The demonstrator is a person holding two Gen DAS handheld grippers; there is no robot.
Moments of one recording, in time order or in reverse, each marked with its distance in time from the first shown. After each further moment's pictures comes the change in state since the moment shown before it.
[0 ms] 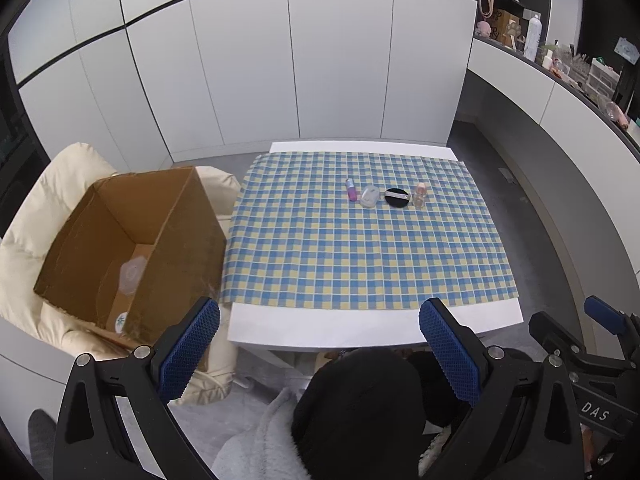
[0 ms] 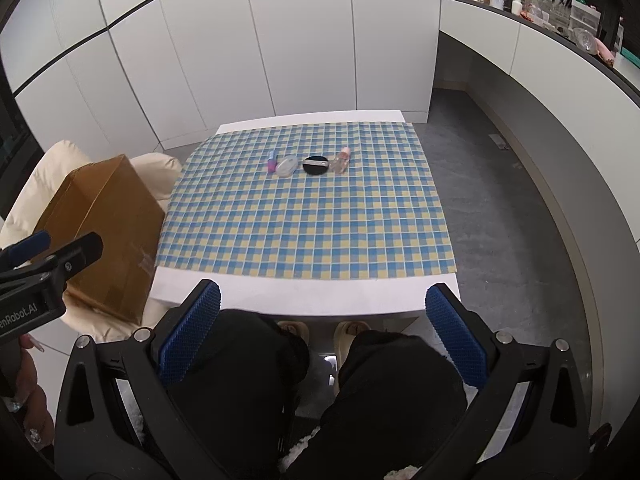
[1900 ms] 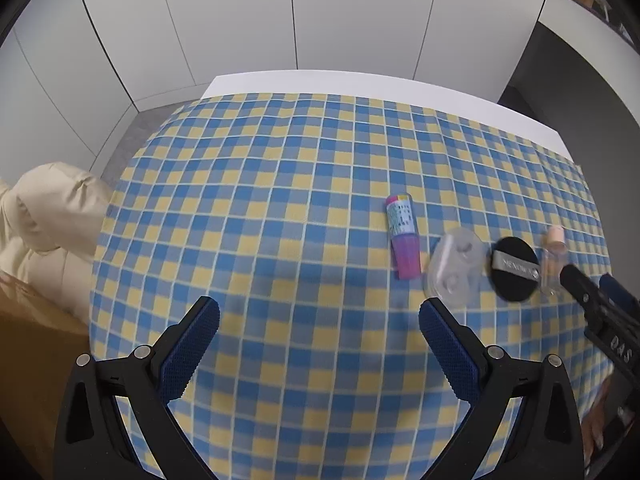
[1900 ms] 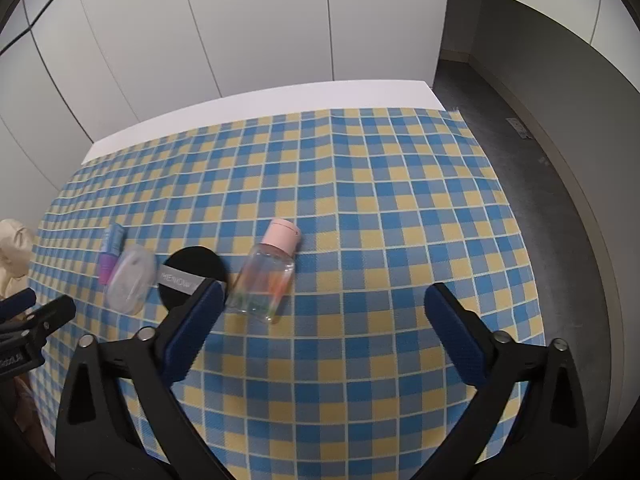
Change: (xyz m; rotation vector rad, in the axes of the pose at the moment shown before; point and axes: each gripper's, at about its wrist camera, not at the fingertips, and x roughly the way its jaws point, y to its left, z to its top) left arm 0.398 -0.023 0.121 -0.072 0.237 0.017; right arm 0.383 -0.064 0.152 0.043 0.096 -0.045
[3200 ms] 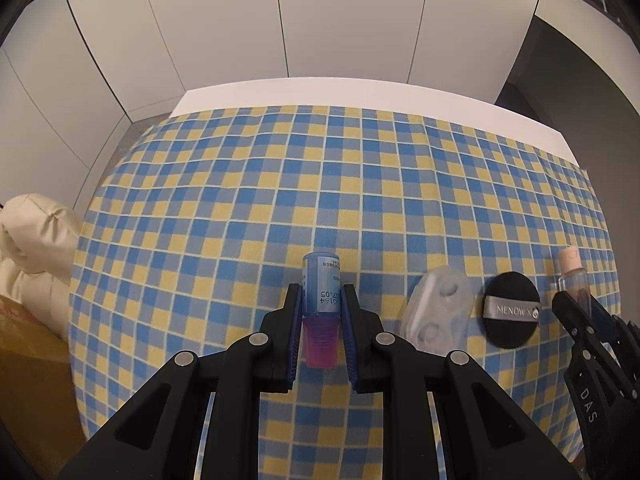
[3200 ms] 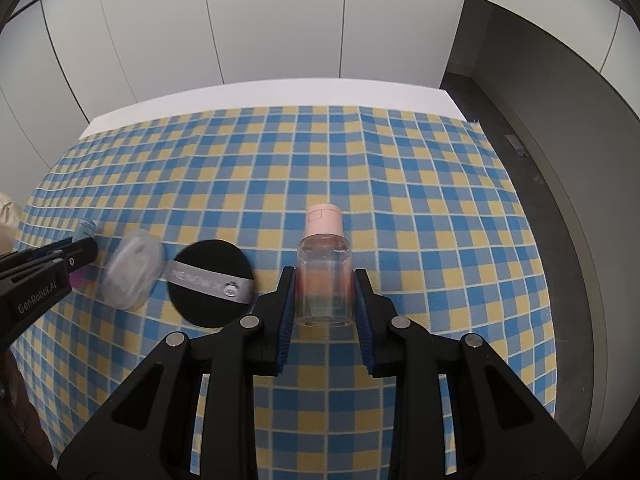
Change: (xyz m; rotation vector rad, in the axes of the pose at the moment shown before) left arm 0.014 -0.023 0.010 0.036 -0.012 0.014; right arm 0.003 0.049 -0.008 -0.082 -0.009 -0.056
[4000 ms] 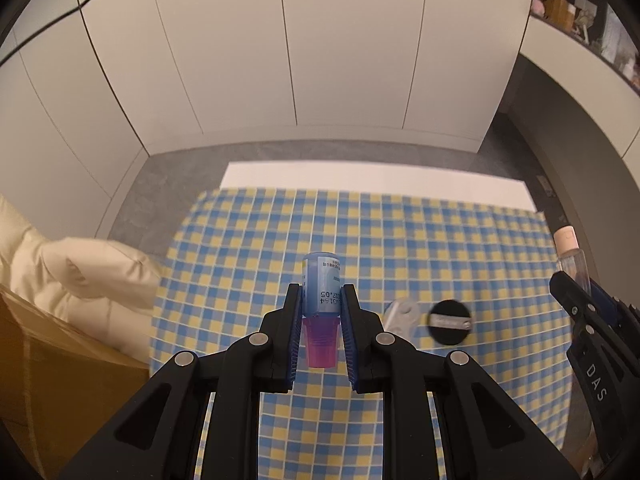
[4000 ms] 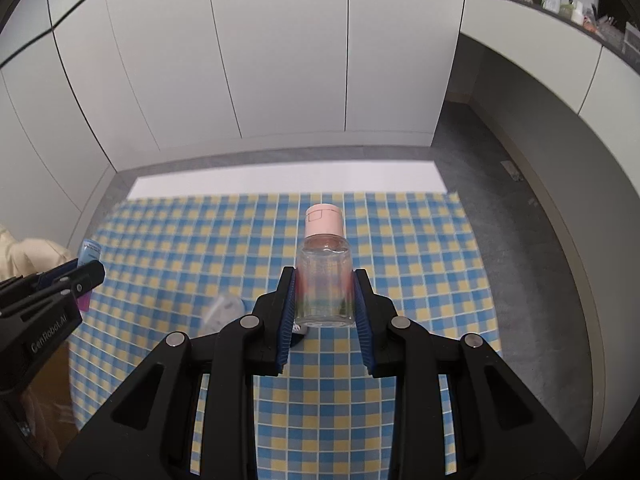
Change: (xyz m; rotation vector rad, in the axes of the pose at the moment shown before) left arm -0.138 0.007 0.037 0.007 -0.111 0.003; right arm -0.115 -0.003 0.081 0.027 -0.111 0.018
